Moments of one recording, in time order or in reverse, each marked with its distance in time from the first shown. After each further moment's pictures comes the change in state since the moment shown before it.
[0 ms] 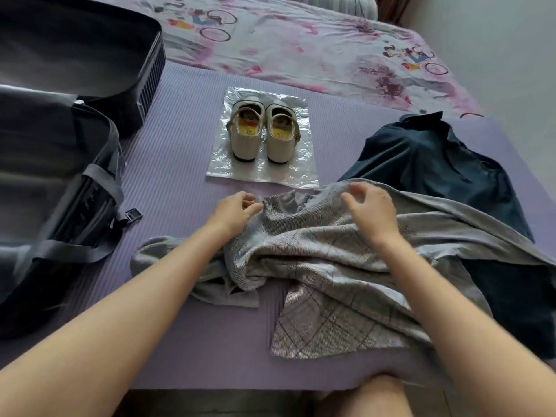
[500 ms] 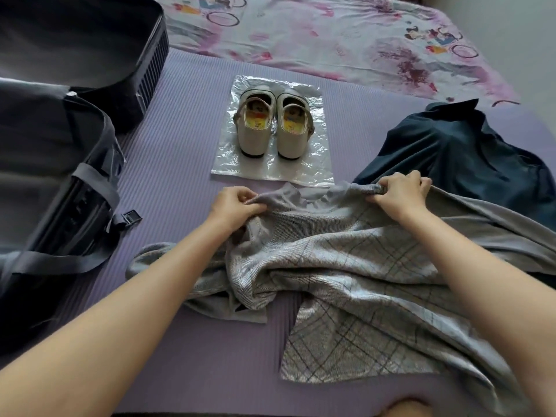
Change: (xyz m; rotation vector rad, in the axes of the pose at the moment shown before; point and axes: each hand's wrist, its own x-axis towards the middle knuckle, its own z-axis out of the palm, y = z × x) left_hand 0.027 -0.021 -0.003 -0.122 0.088 -0.054; right_hand 0.077 0.043 0.017 -0.518 -0.074 -0.033
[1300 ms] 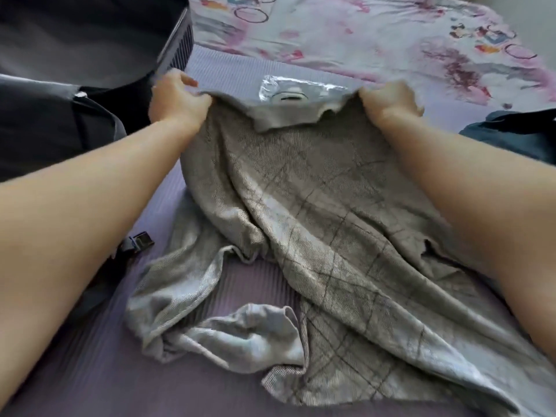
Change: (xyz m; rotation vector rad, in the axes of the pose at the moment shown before) left_hand 0.148 0.018 -0.138 0.159 0.602 0.005; right_hand 0.142 -0.153 -0.050 0.491 0.119 0.181
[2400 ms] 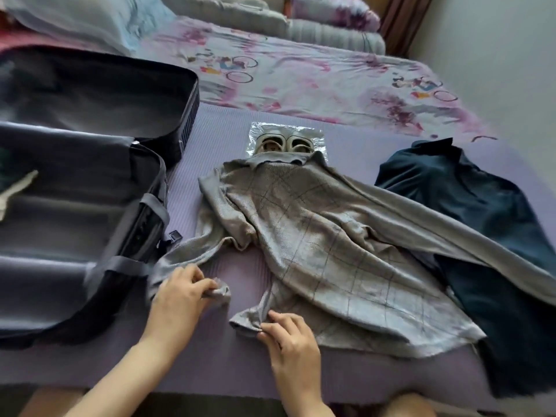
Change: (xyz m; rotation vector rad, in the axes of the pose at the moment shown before) left_hand -0.291 -0.095 -0.111 0.339 -0.309 0.570; right_hand -0.423 0.125 0.039 0.231 -0.010 -0.547
